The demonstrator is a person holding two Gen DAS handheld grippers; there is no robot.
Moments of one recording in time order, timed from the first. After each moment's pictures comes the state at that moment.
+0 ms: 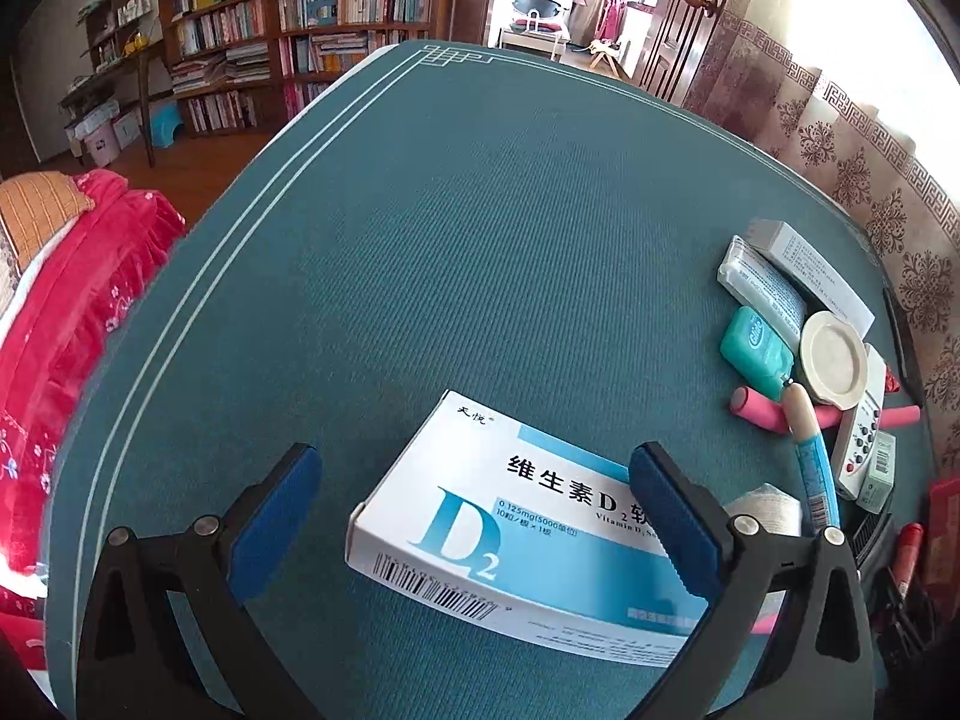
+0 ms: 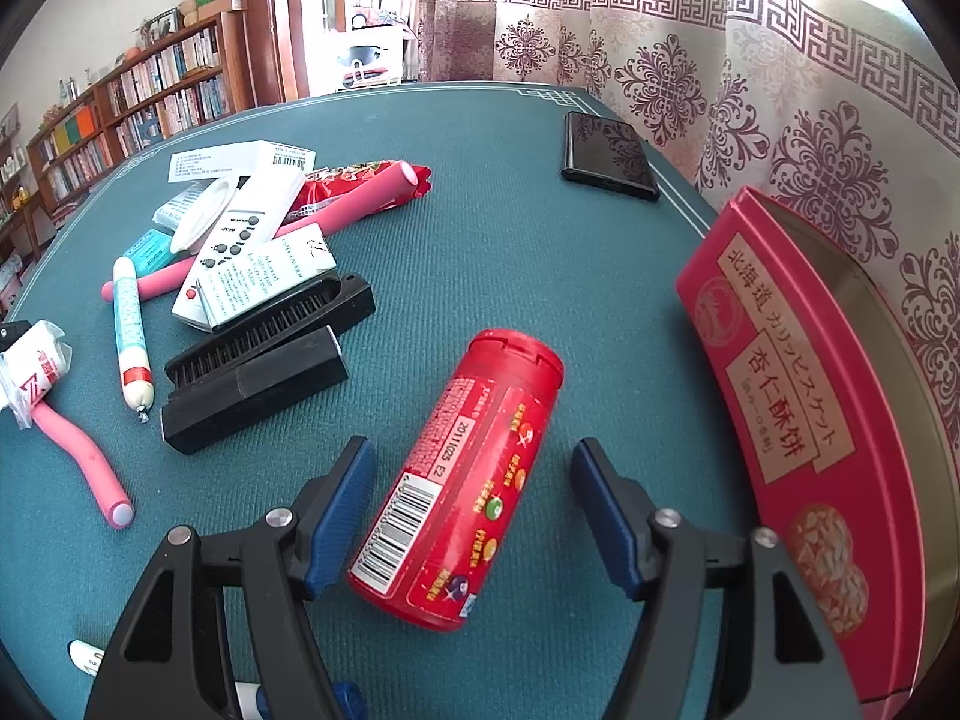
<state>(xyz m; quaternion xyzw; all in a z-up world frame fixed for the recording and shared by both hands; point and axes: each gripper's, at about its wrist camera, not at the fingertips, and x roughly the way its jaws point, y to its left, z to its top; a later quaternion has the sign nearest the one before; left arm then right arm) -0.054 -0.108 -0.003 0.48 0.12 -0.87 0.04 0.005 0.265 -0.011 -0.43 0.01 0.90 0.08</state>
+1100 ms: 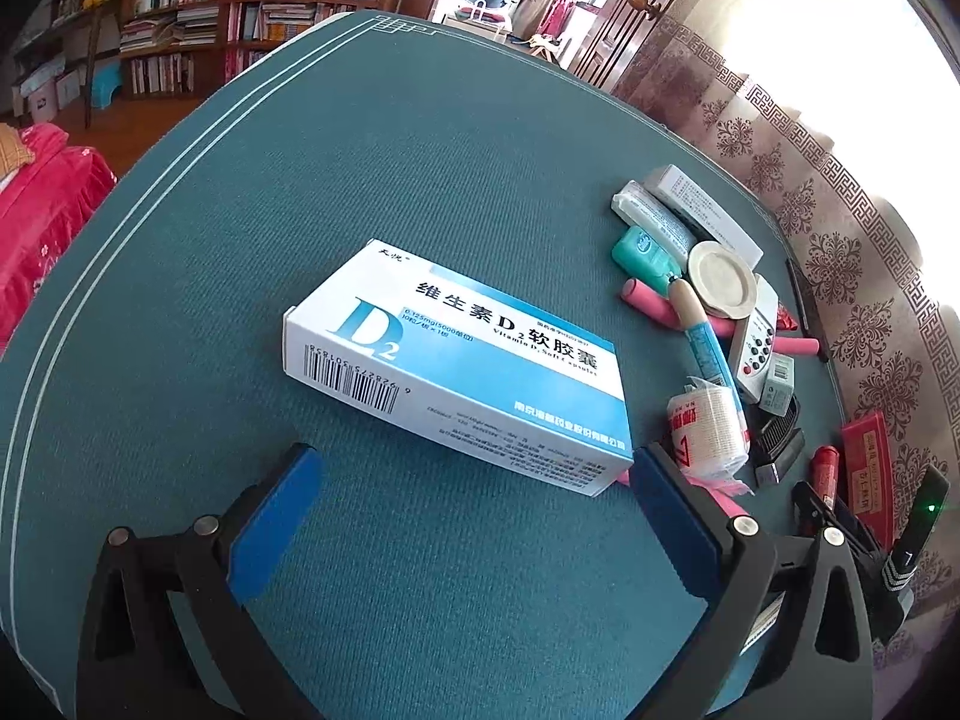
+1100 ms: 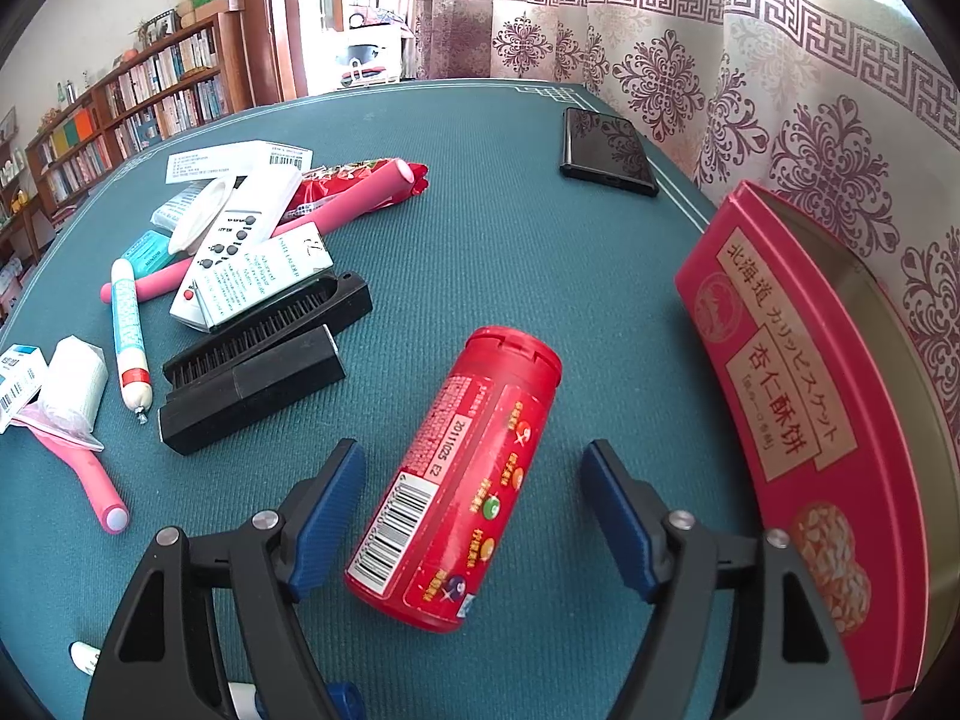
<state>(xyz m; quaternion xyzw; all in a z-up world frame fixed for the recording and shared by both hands) 0.006 -0.101 -0.011 0.48 0.16 -0.86 -0.06 0.005 0.263 -0.012 -0.43 0.02 0.90 0.08</state>
